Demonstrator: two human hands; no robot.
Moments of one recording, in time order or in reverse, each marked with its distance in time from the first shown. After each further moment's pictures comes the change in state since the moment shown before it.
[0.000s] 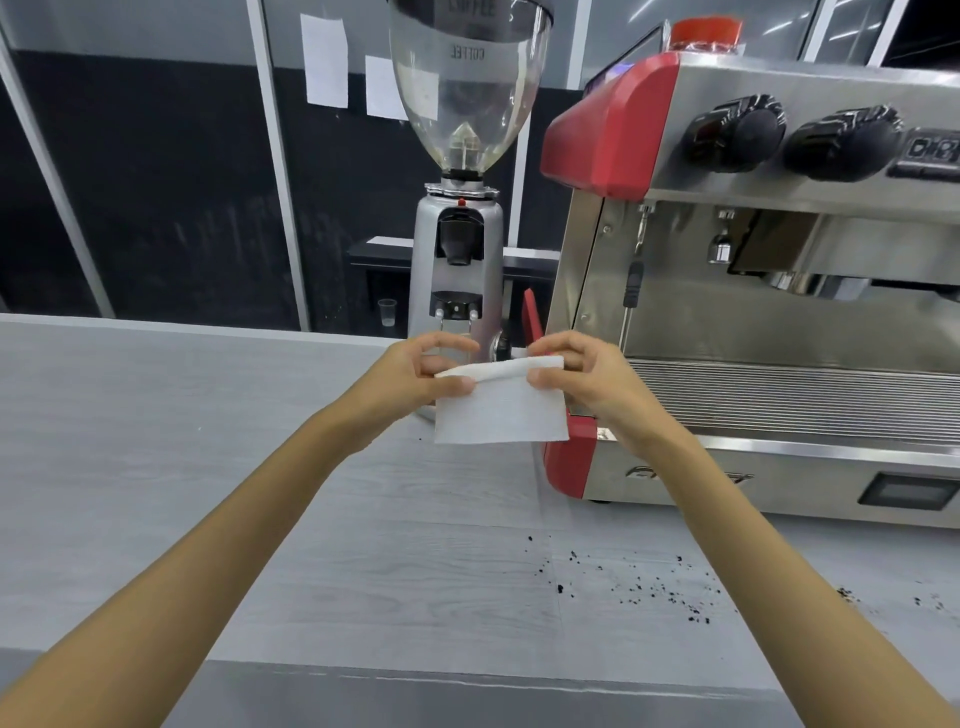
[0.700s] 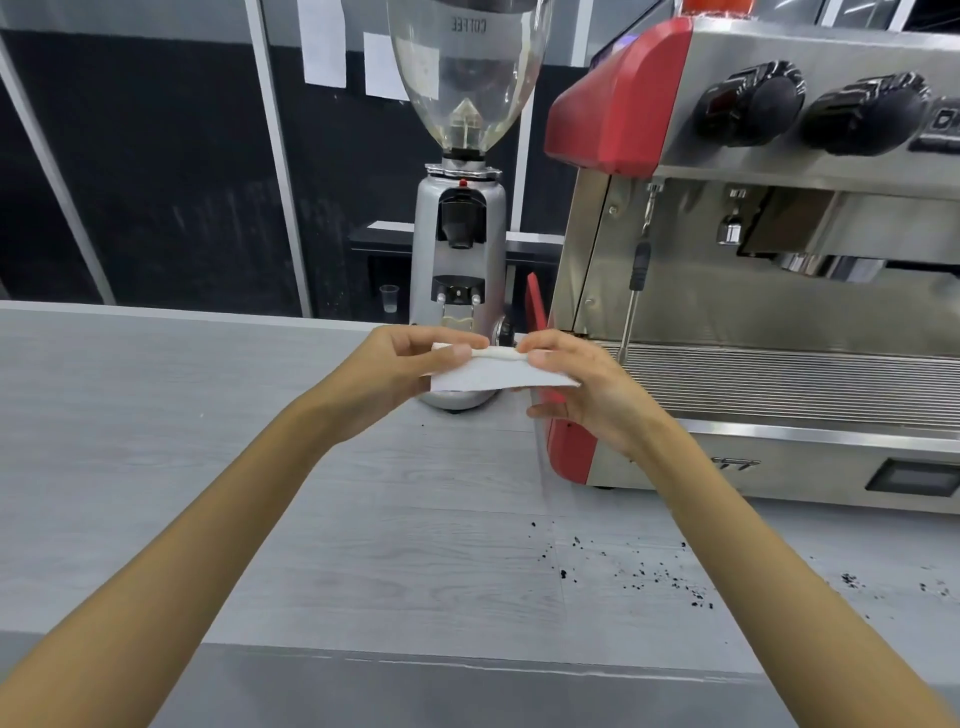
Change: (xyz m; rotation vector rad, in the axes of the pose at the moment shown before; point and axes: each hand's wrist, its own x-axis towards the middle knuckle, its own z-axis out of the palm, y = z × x) left_hand -0.011 0.002 -0.007 -0.224 -0.099 0.043; right_hand -0.002 0.011 0.008 0.368 -0.203 0.109
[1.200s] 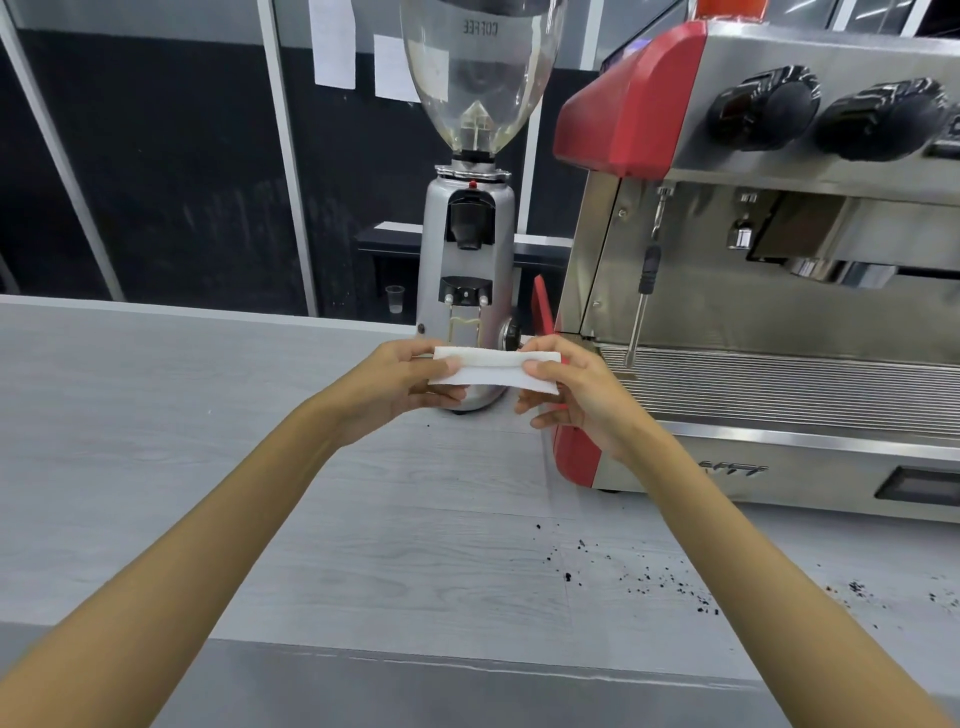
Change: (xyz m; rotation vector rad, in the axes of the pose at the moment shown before) left_hand 0.006 -0.016 -0.012 0.003 0.045 -0.147; right_hand 0.011 0.011 0.004 -0.083 0.112 0.031
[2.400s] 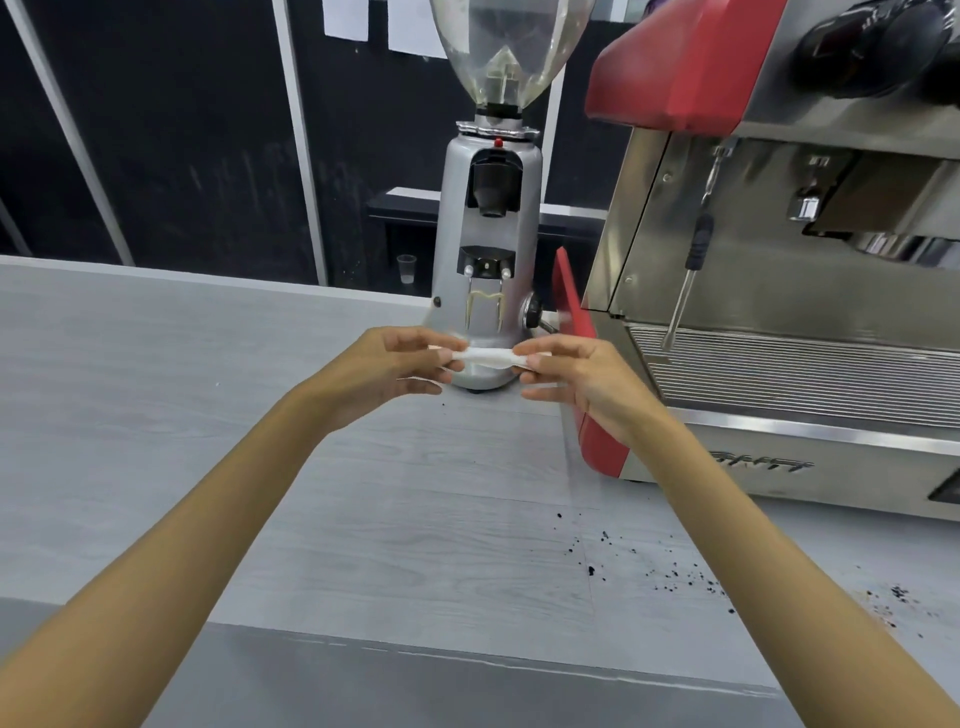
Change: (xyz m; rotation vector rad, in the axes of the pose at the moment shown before) left_hand 0.011 -0.029 -0.034 0.032 0.027 -0.031; right_hand 0.032 0.024 0.003 -0.049 0.050 0.048
